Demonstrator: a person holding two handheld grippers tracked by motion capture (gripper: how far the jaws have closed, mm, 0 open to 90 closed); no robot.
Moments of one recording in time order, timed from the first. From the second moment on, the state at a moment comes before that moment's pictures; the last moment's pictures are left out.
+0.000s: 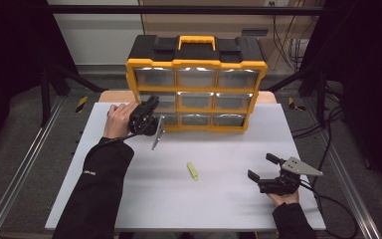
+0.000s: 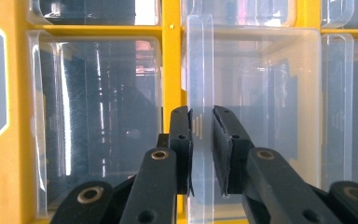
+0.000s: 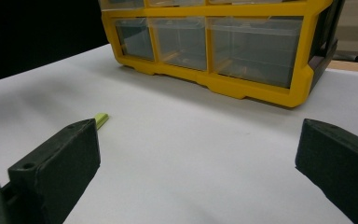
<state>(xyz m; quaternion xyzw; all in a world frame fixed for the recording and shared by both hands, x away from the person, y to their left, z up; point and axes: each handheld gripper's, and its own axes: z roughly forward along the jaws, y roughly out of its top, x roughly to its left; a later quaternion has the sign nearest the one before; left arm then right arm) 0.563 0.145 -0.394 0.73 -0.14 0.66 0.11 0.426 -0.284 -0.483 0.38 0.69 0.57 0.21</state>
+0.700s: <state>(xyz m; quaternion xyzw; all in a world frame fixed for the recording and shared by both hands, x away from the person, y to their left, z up) 0.553 0.147 -0.396 0.73 -0.14 0.66 0.12 0.425 -0.284 -0.483 0.39 0.69 0.57 0.21</state>
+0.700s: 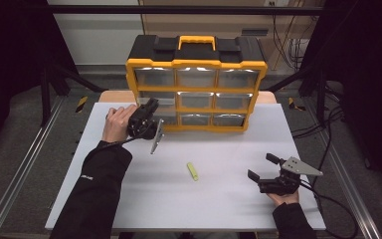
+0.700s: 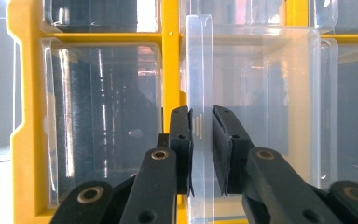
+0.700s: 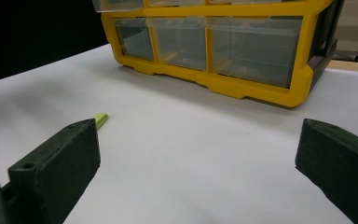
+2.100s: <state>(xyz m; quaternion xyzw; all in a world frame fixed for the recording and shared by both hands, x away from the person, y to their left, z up) 0.526 0.150 -0.399 0.72 -0.15 0.67 0.12 0.425 -0.283 -0.483 0.38 0.69 0.57 0.21</state>
